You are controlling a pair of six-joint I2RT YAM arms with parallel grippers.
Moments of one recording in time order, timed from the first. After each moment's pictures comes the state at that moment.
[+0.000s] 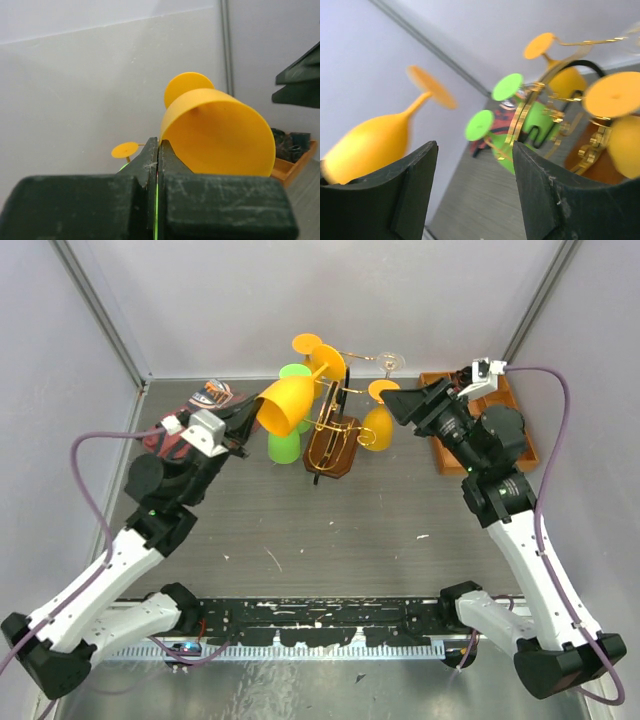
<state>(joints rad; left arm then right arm) -0.69 0.87 0.96 0.37 0.04 0.20 0.27 0.95 1.13 -0.11 -0.24 0.77</state>
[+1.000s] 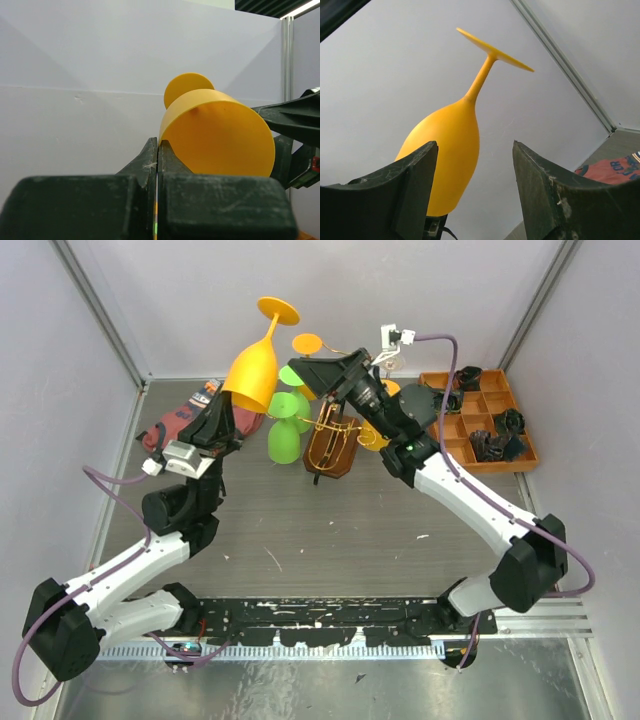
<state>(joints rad) -0.69 1.03 0.67 1.29 -0.23 0.26 0.63 1.42 1.28 0.66 -0.25 0.93</state>
